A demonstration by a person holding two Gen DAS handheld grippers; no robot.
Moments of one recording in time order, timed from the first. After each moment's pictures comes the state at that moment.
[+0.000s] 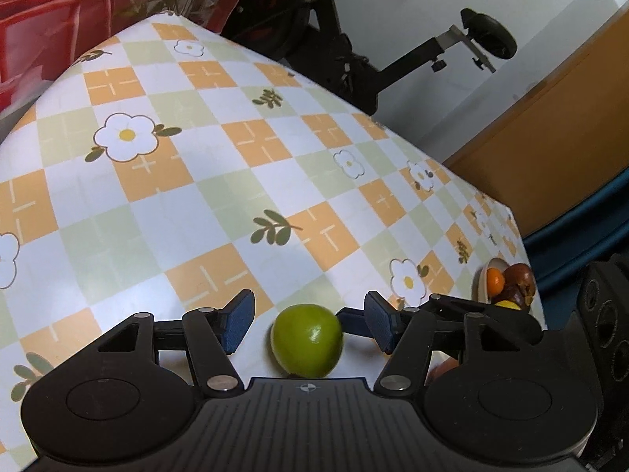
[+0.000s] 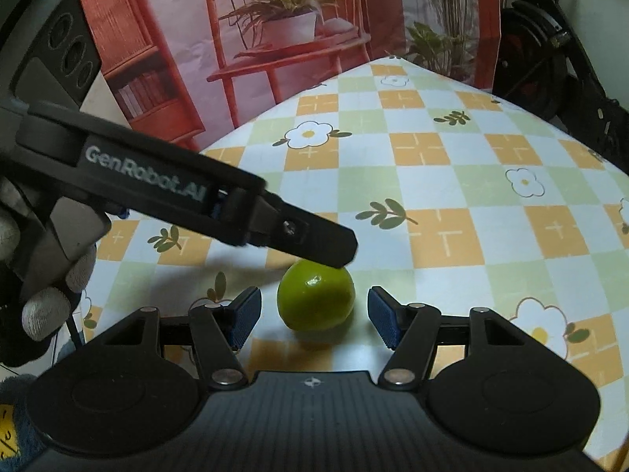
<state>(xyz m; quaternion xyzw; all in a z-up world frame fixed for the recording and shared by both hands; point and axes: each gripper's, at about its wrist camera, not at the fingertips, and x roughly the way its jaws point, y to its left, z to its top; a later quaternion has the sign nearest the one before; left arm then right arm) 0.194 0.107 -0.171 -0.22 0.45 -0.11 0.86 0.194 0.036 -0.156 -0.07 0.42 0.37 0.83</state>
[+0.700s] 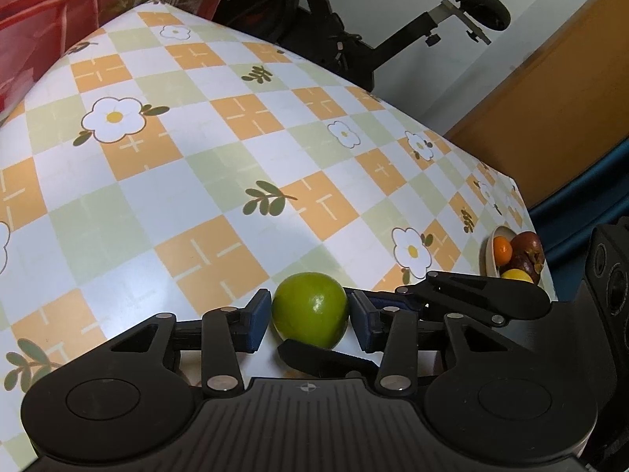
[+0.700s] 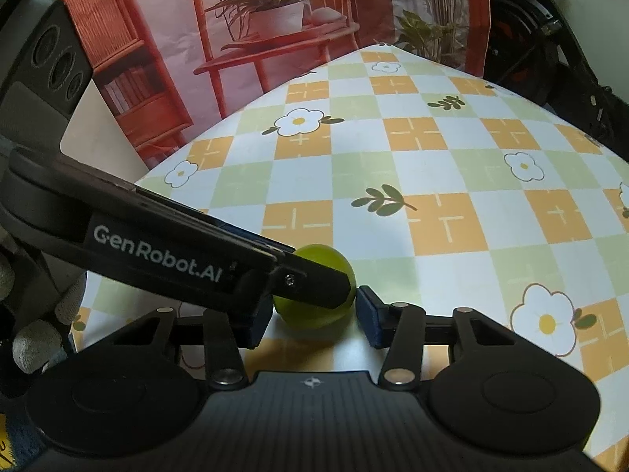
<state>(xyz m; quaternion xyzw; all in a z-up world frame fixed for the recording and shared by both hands) 0.189 0.096 -0.176 -0.19 0.47 -0.13 0.85 0.190 0.039 -0.163 -0.08 0.42 0.35 0.83</state>
